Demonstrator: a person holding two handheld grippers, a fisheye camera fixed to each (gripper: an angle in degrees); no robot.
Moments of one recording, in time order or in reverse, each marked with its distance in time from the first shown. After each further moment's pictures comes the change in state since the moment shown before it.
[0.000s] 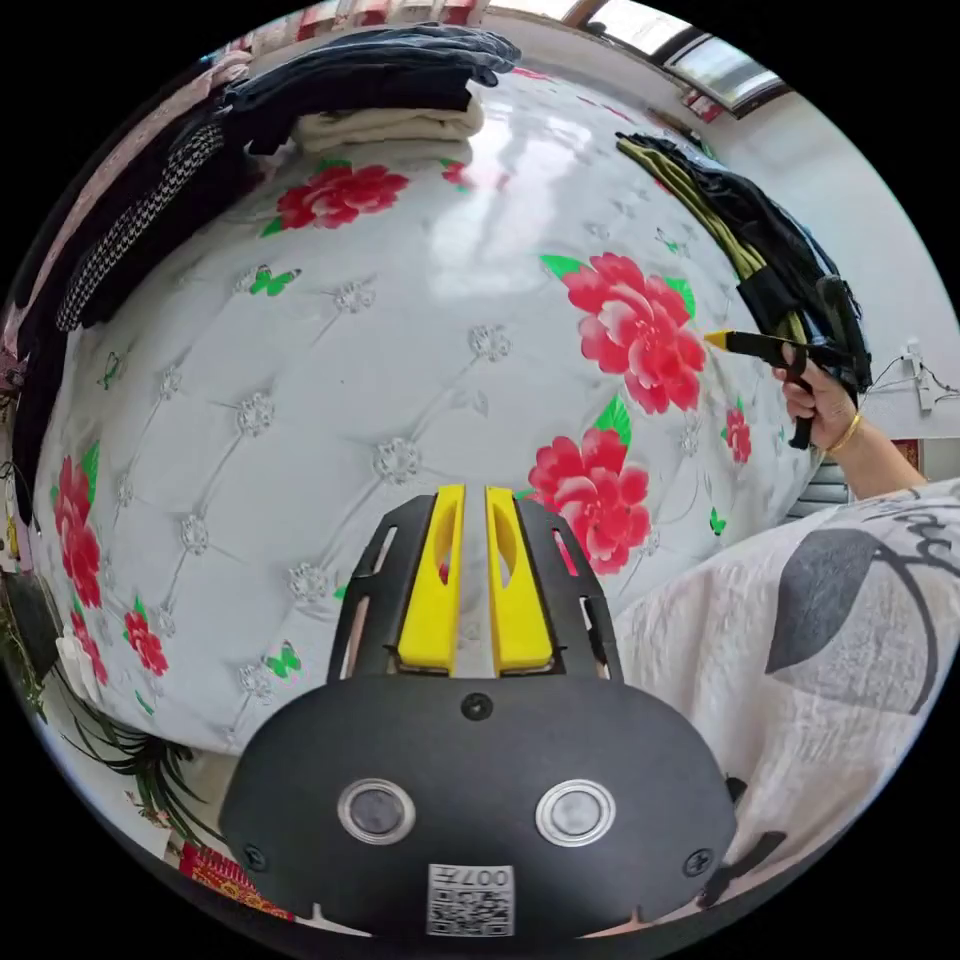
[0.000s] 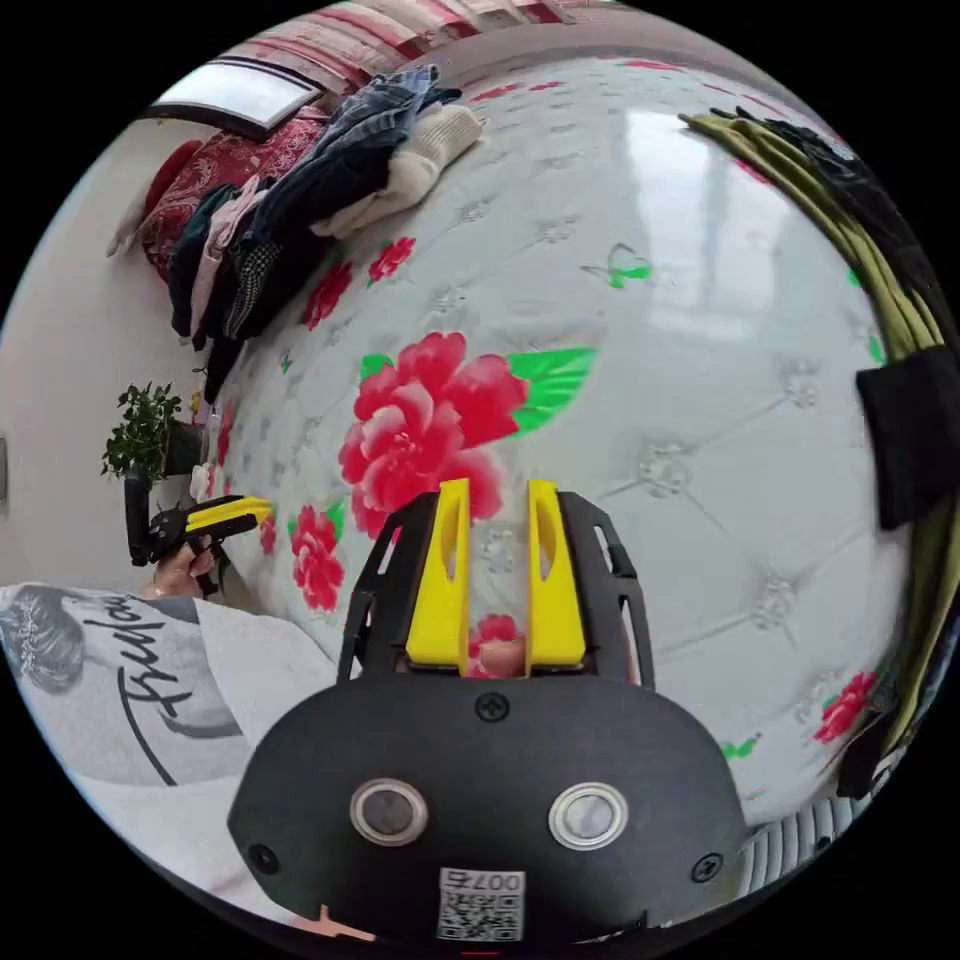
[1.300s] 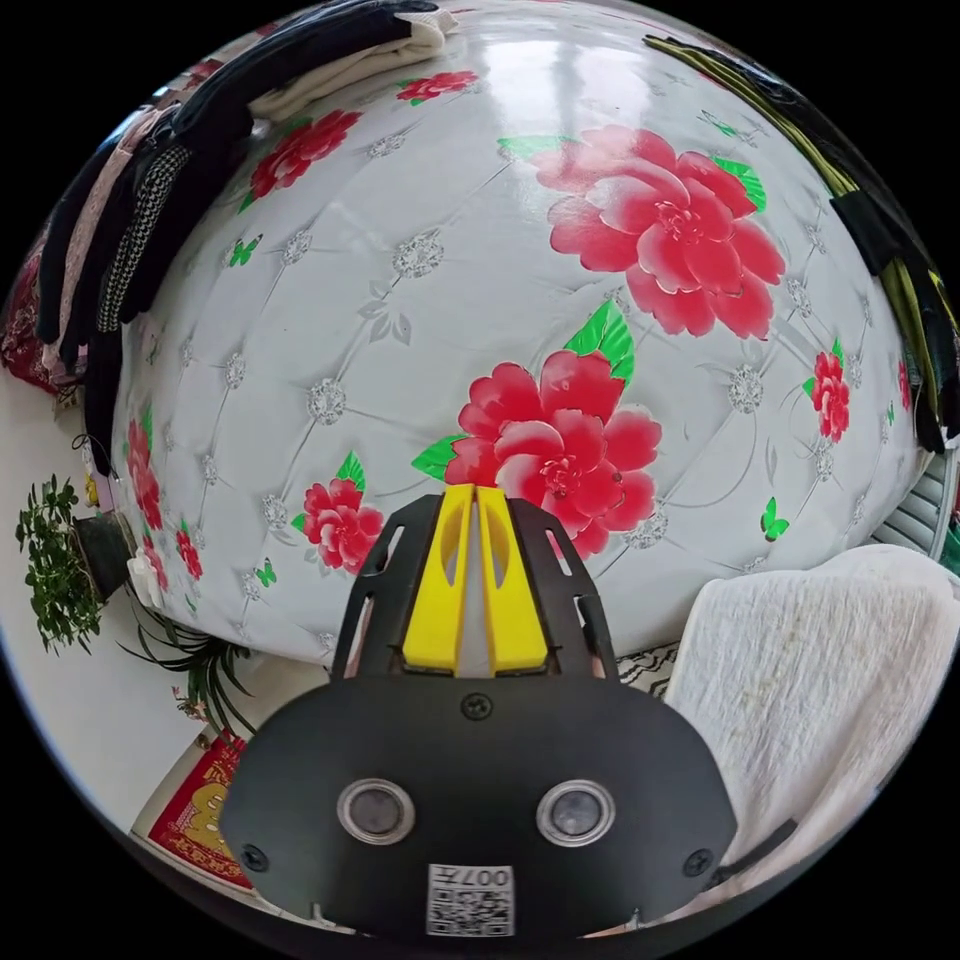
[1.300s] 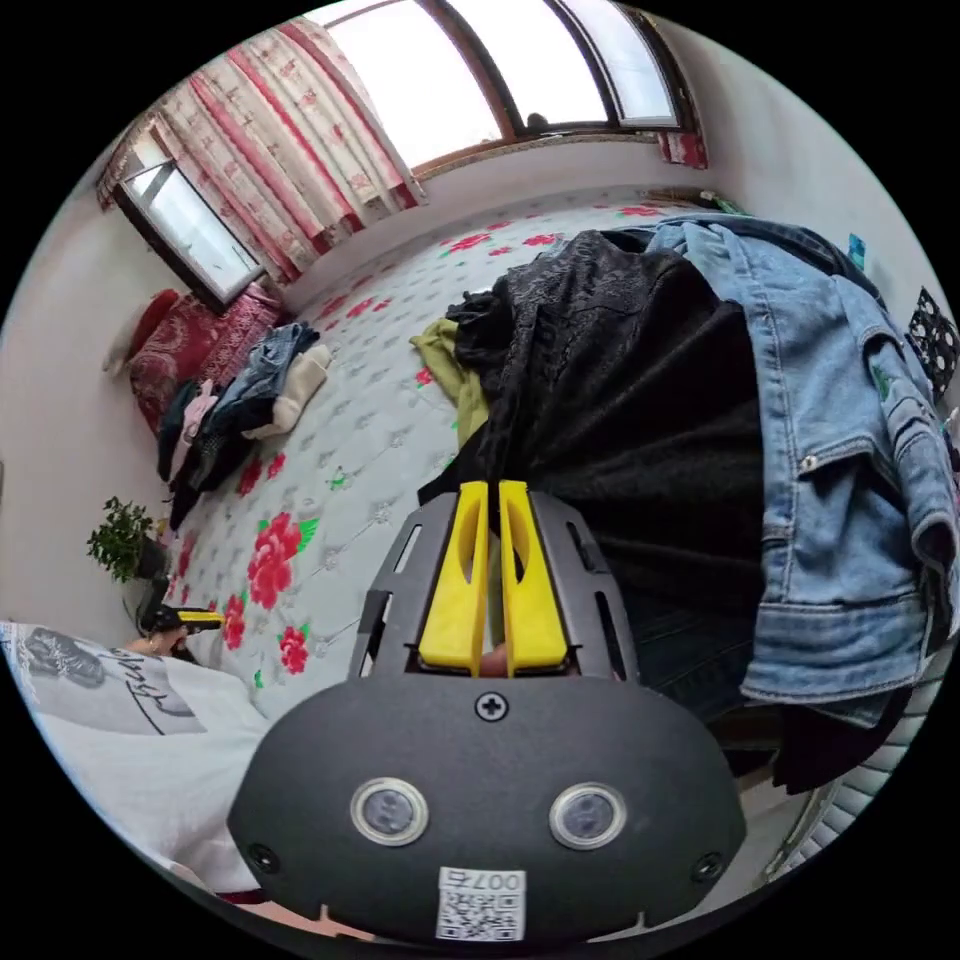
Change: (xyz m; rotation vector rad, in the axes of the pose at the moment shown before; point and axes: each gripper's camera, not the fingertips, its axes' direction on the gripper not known) left arm 0.067 -0.074 0.041 -0.239 -0.335 -0.083; right arm 0.206 0.055 -0.258 0.497 0.219 0.132
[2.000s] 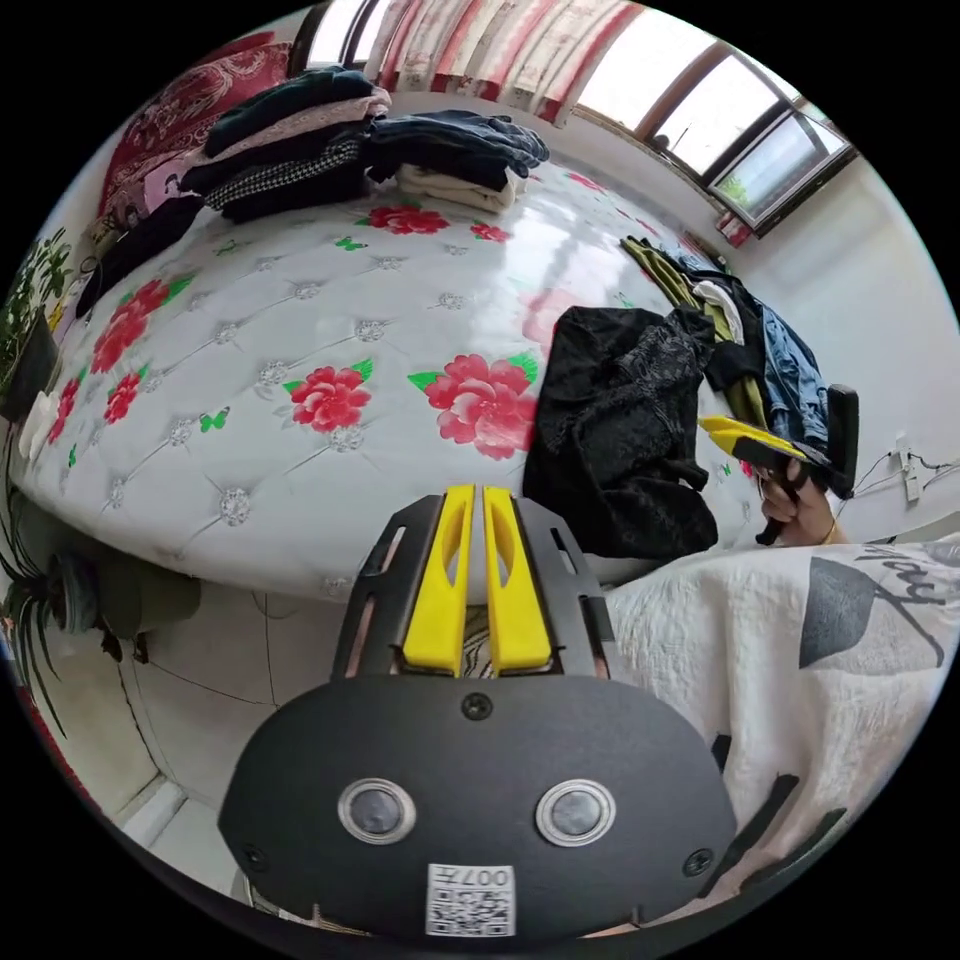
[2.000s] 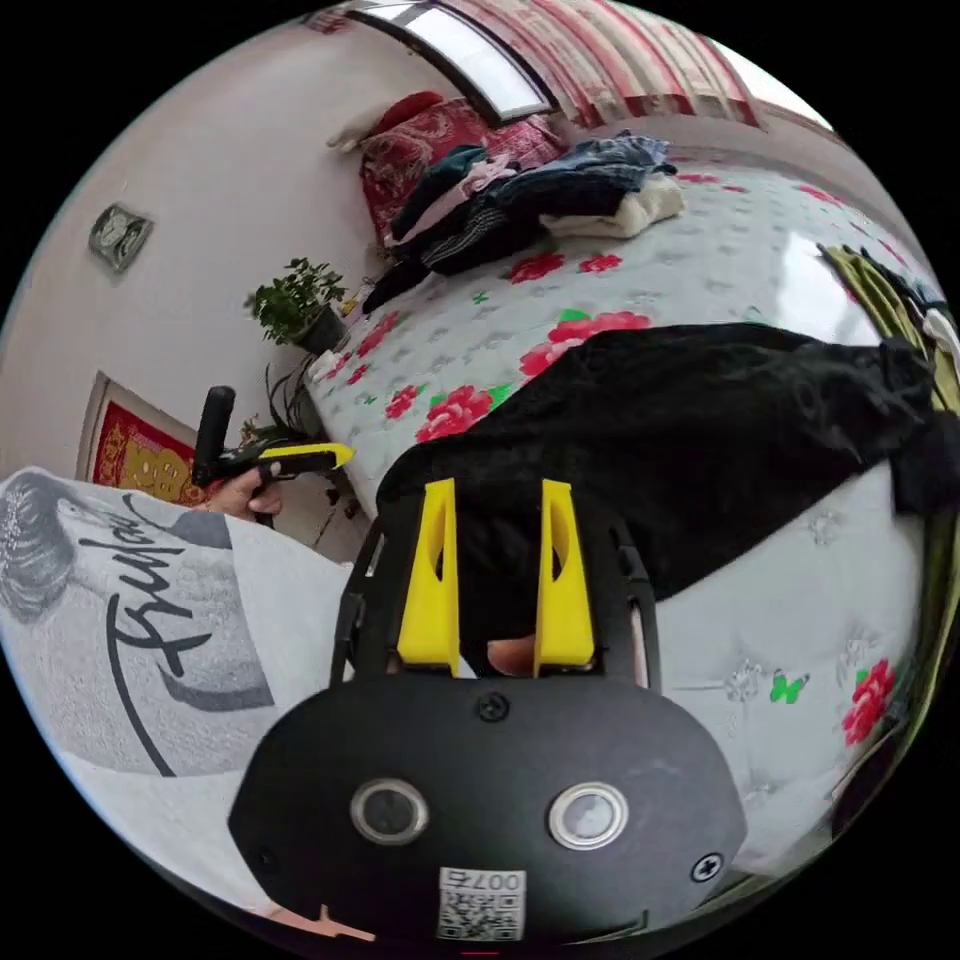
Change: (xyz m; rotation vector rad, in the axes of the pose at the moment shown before) left arm -0.069 0.224 -0.086 0.514 0.404 -0.241; right arm -0.217 0.145 0.049 -0.339 -0.496 -0.541
